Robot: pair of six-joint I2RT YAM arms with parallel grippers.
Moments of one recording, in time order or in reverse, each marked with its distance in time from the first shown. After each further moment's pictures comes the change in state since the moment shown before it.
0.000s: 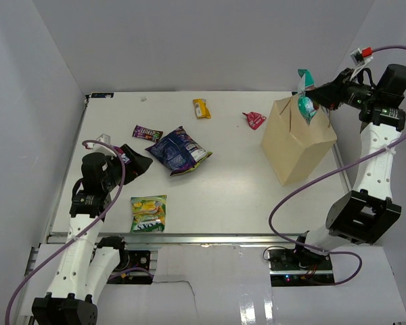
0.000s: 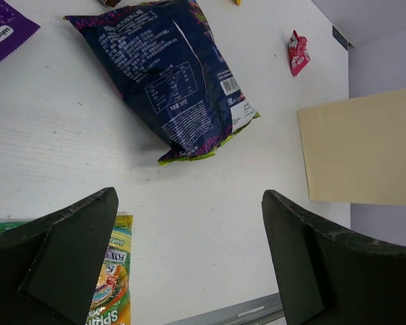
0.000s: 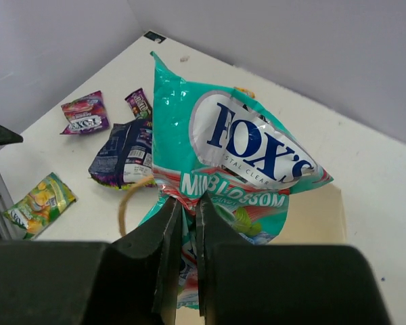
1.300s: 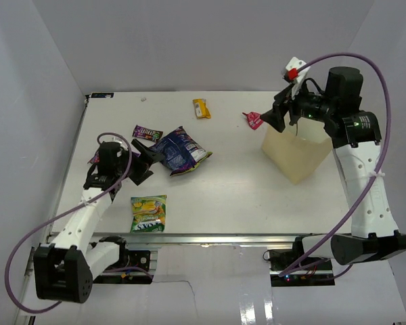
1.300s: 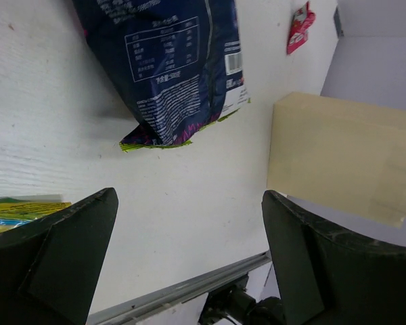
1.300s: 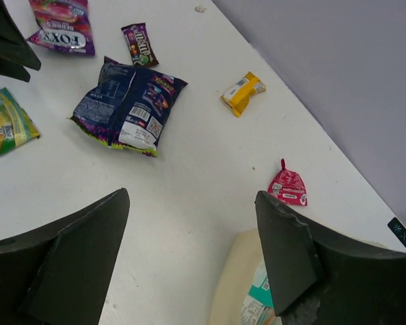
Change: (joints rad) left arm -0.033 0.257 -0.002 0.131 0.090 -0.269; right arm 0.477 -0.175 0.090 -0.423 0.478 -0.462
